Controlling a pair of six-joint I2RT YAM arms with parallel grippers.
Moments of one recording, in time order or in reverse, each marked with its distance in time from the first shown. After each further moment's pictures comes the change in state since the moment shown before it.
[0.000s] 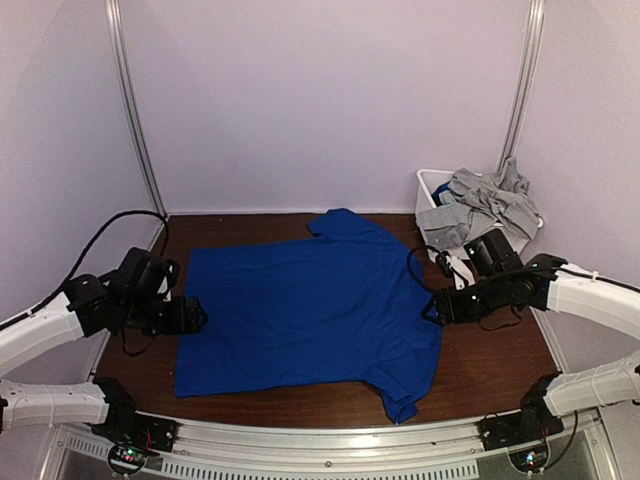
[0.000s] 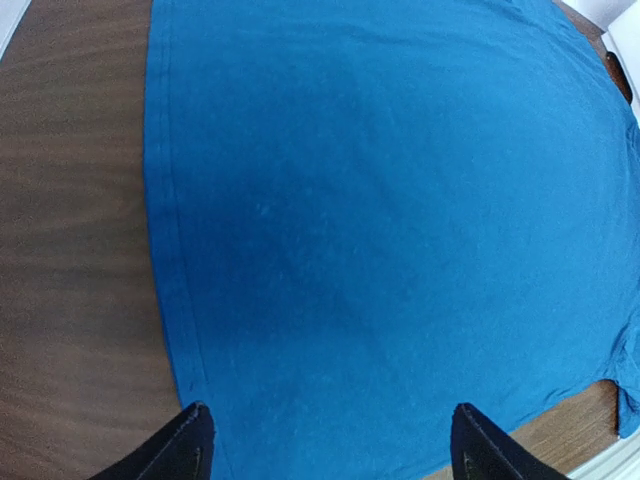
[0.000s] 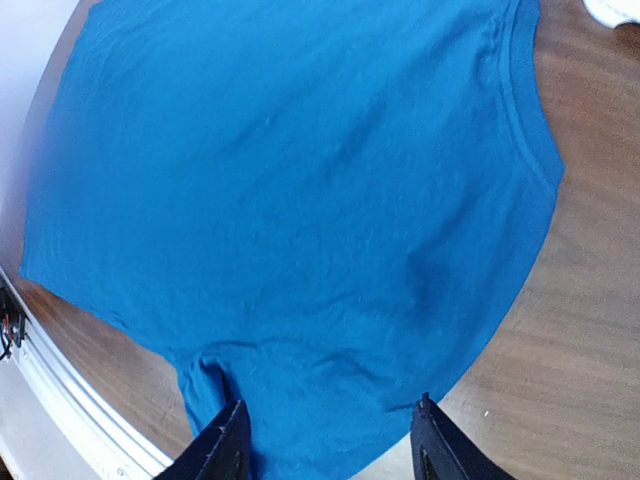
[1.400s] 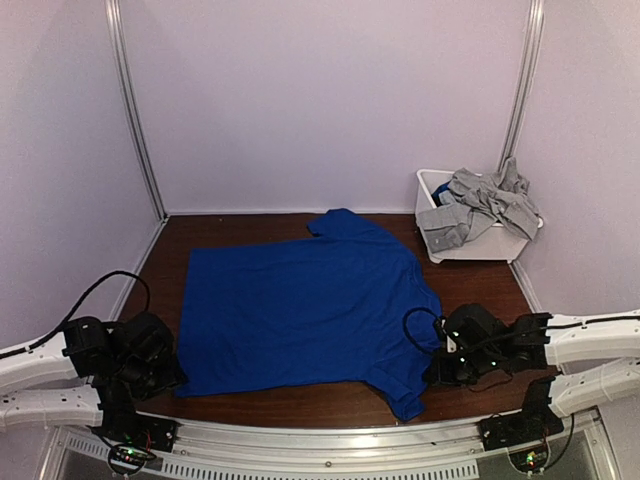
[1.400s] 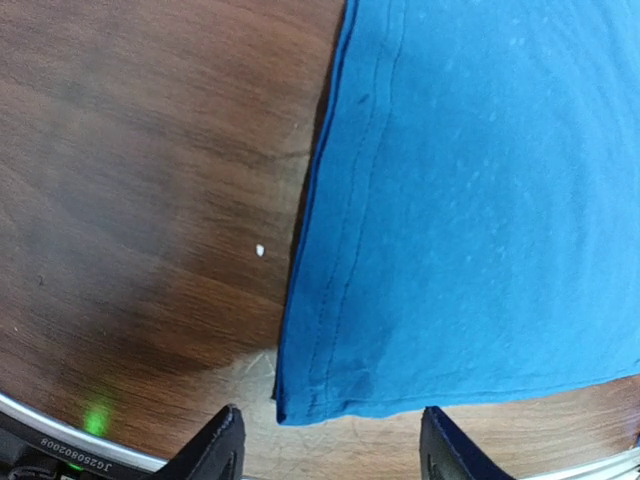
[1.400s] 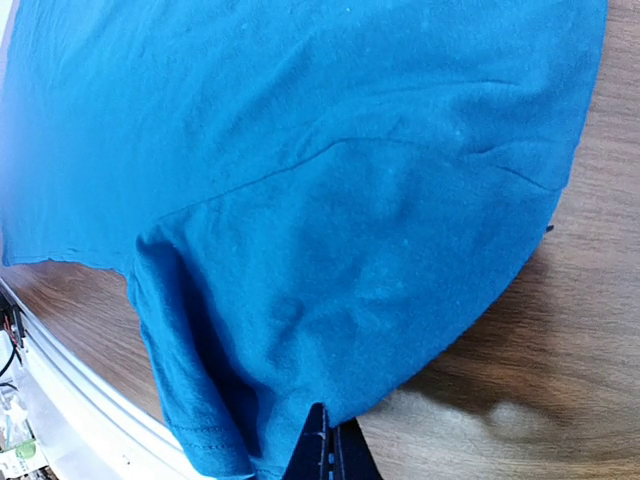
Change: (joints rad) left arm -0.259 -0.256 -0.267 -0.310 -0.021 -0.649; right arm 0.402 -0.120 -0.370 0.167 0.144 0.602
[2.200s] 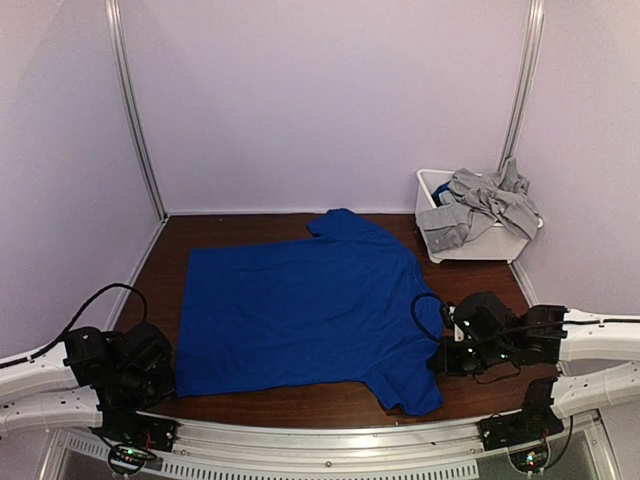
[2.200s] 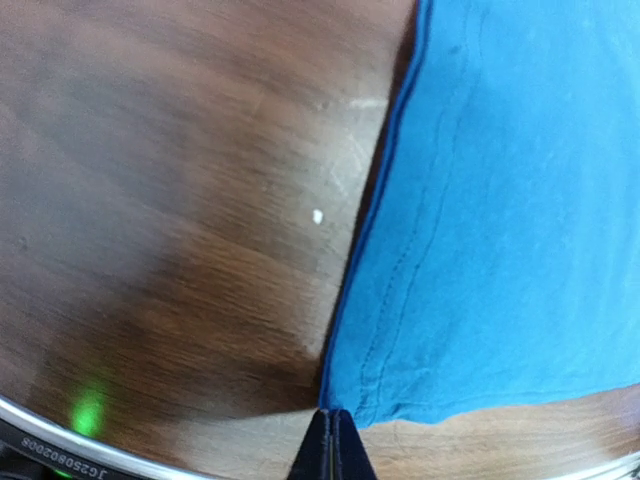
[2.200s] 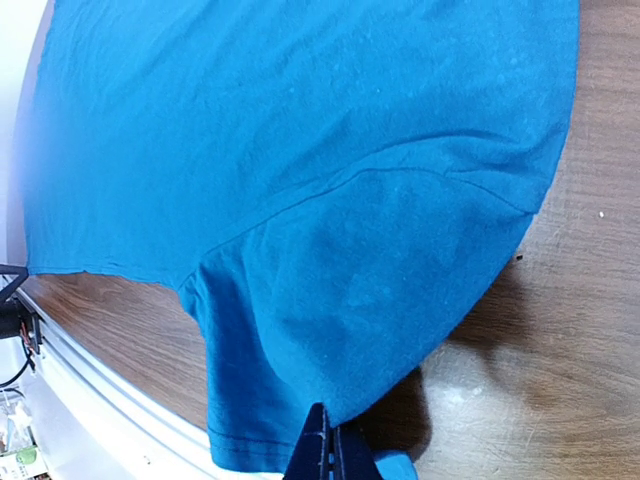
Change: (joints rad) left arm 0.000 -0.046 -0.082 0.002 0.049 -0.055; right arm -0.002 -0.096 0.070 -0.108 0.058 -0.030
